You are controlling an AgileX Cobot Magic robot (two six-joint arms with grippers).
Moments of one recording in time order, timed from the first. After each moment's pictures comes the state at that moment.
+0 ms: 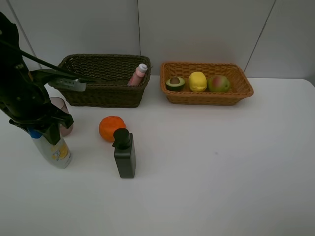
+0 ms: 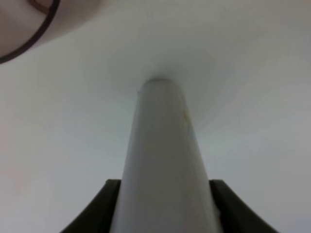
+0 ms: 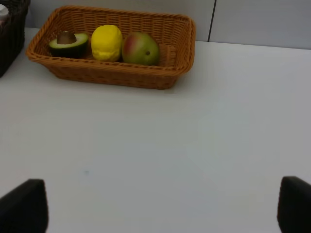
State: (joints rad) left arm -0.29 1.64 -0.91 -0.07 0.92 -0.02; right arm 0.05 0.00 -0.52 0.02 1.04 -0.12
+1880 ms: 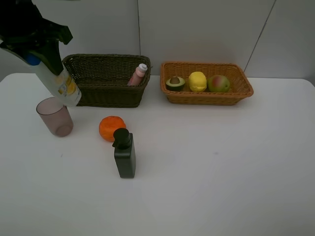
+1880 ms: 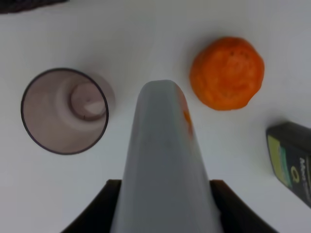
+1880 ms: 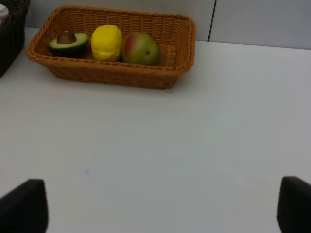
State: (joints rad) left arm -0.29 1.60 -1.42 -0.11 1.22 -0.04; right arm 0.05 0.00 -0.52 0.02 1.04 -0.12
